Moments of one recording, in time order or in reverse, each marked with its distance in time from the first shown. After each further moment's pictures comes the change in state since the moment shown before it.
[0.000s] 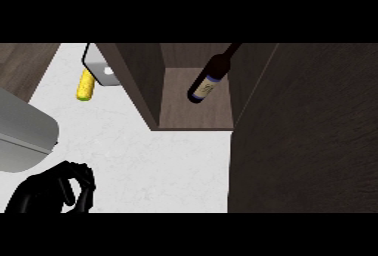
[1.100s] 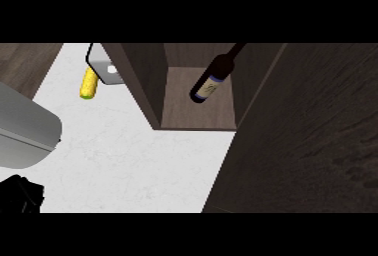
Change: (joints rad) left arm 0.161 0.074 0.230 -0.020 0.110 -0.259 -0.029; right arm -0.509 0.241 0.412 0.026 -0.018 -0.226 0.394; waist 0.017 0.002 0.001
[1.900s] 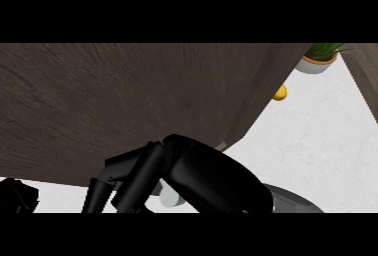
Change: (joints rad) left arm 0.019 -0.062 0.067 -0.022 -0.029 -0.074 0.053; right arm -0.647 0.176 0.005 0.402 -0.083 -0.384 0.058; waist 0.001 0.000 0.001
